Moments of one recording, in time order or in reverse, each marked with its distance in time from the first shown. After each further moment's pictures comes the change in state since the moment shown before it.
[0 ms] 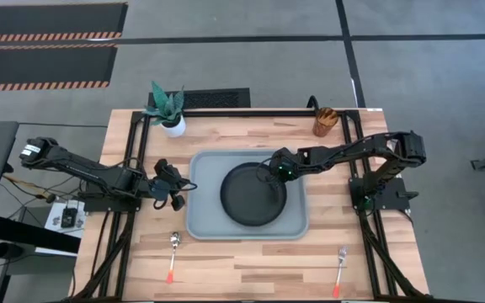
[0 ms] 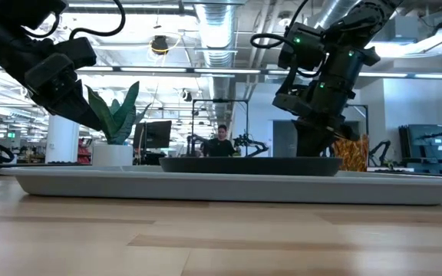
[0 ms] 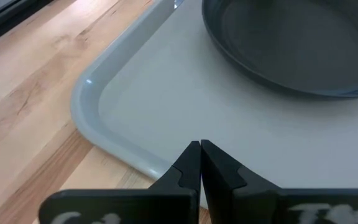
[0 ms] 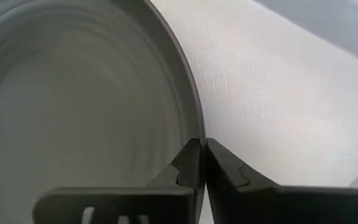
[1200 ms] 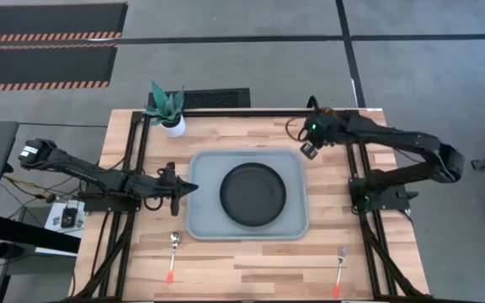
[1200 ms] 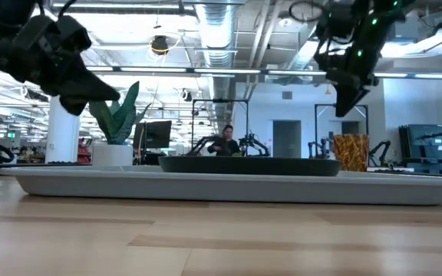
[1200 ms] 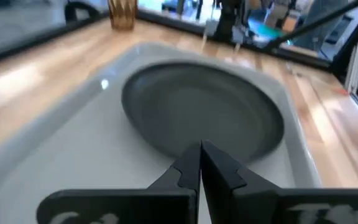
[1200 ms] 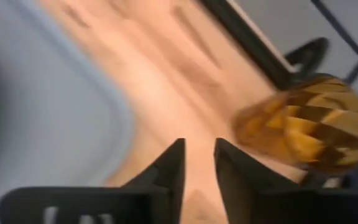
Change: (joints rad) left arm 0.000 -0.101 -0.200 0.601 0.148 0.195; right arm -0.378 -0.394 0.084 -0.461 0.212 -0.685
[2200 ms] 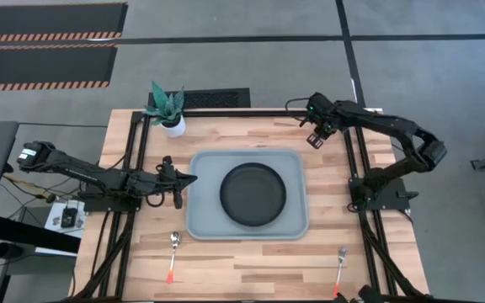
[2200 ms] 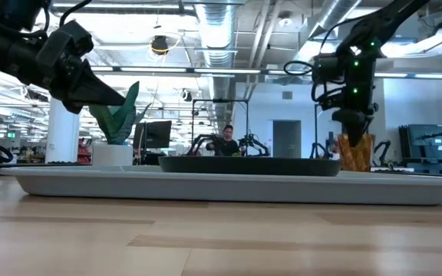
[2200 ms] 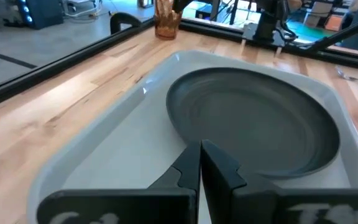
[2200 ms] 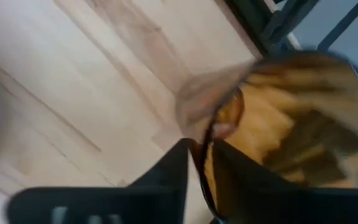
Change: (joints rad) left arm 0.050 0.001 0.000 -0.021 -0.103 0.049; right arm -0.292 0.221 -0.004 0.035 -0.048 -0.254
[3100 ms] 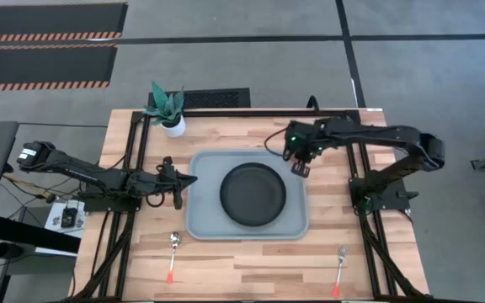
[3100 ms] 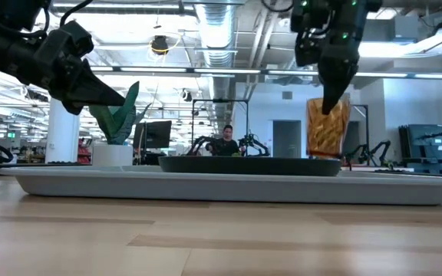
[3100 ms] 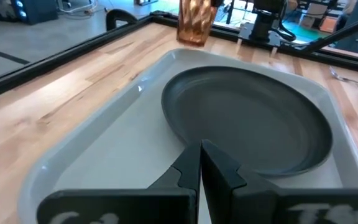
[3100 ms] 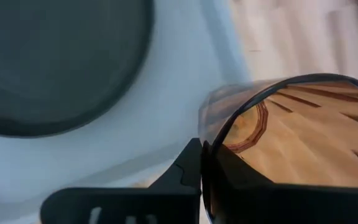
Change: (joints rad) left arm 0.000 0.000 0.000 -0.001 0.020 -0.019; right arm 0.526 -0.004 0.214 -0.197 -0.203 0.161
